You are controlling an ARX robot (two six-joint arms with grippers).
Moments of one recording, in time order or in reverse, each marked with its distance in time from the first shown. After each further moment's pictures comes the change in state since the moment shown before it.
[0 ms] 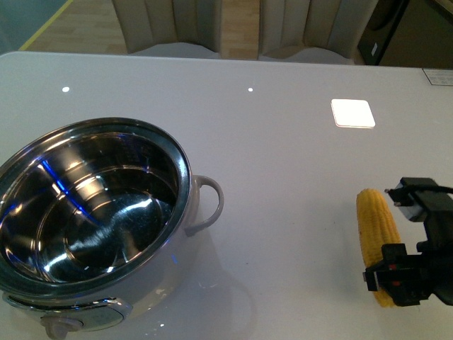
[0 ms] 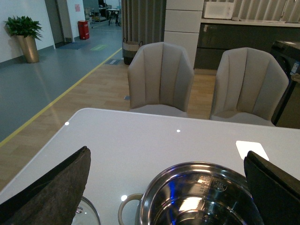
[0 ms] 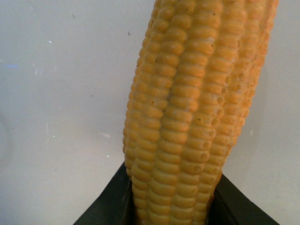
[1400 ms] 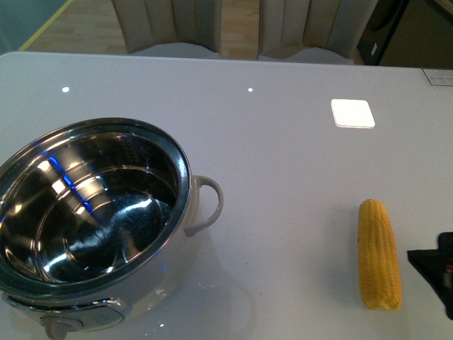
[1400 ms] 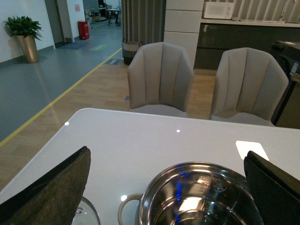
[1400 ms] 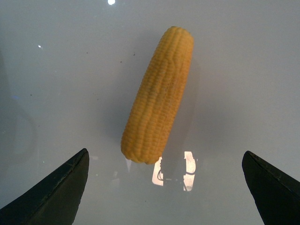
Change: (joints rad) left arm 0.000 0.000 0.000 0.000 0.000 0.000; right arm 0.006 -0.527 -0.213 -0.140 0.107 0.016
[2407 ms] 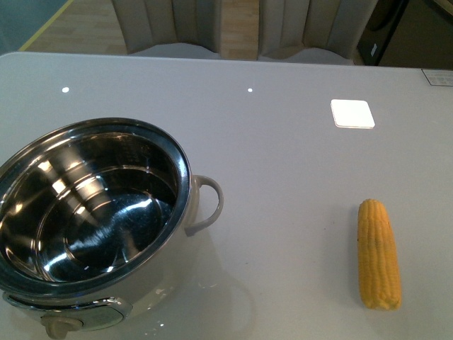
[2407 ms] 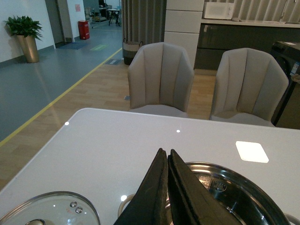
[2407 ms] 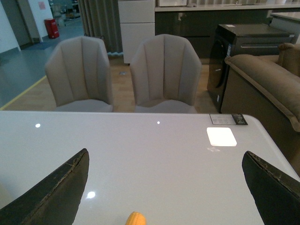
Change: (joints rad) left arm 0.000 0.001 0.000 0.001 0.000 -0.002; right arm -0.136 -1.475 -0.261 -0.275 0.027 -0.033
